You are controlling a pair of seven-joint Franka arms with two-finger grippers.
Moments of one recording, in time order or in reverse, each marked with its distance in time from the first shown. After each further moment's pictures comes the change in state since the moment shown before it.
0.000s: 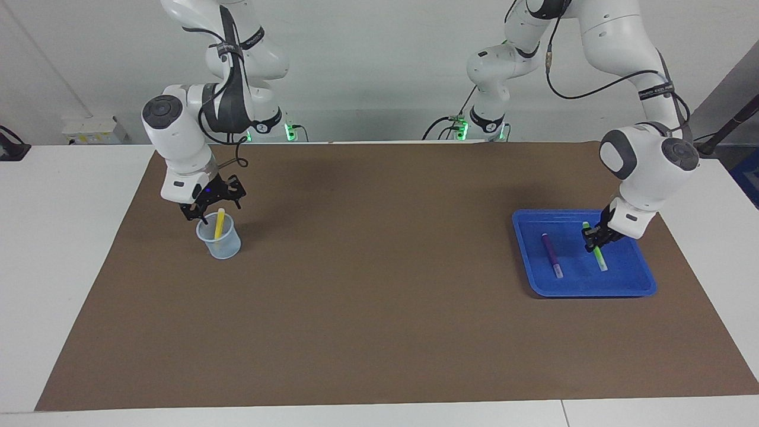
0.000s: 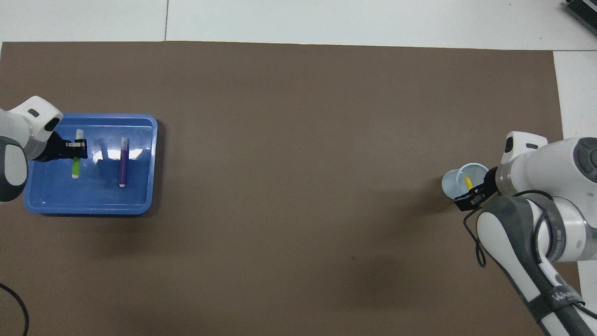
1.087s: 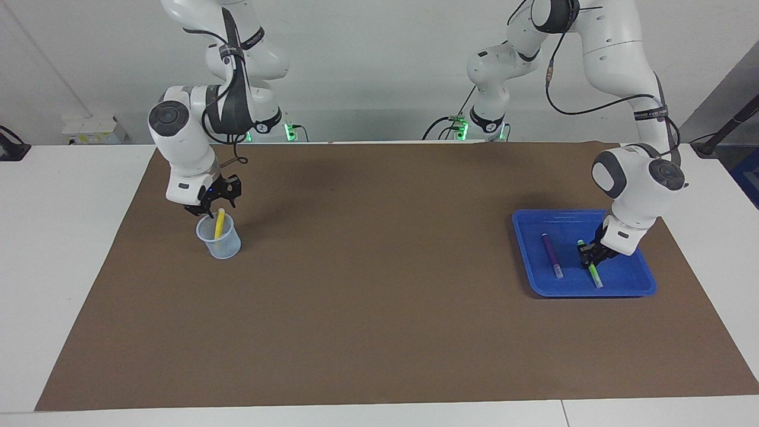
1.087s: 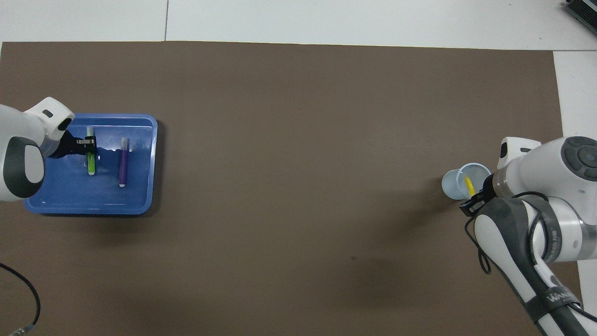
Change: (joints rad) left arm 0.004 0.074 -0.002 0.007 0.004 0.106 0.008; right arm 0.001 0.001 0.004 0.001 -0.042 -0.072 0.001
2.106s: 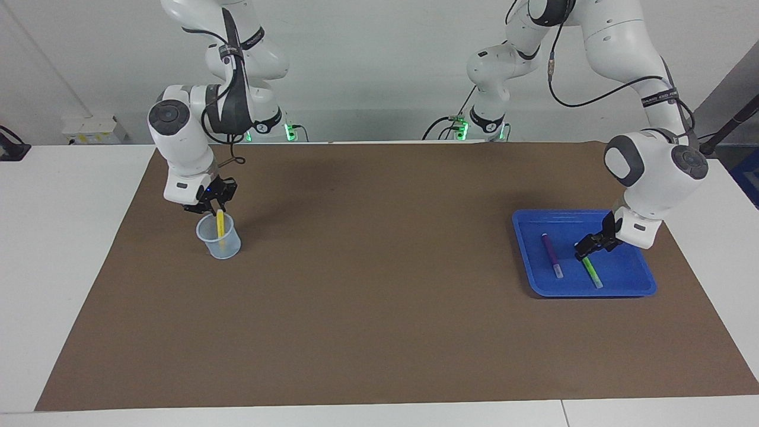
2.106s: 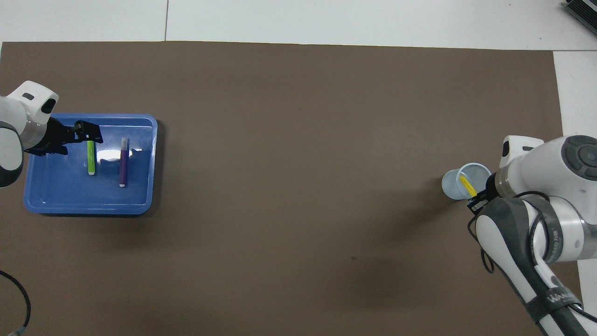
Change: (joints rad) left arm -0.008 -0.066 -0.029 0.092 -0.080 -0.222 -0.197; right arm -0.001 0.000 -0.002 0.008 -0.022 0.000 0.000
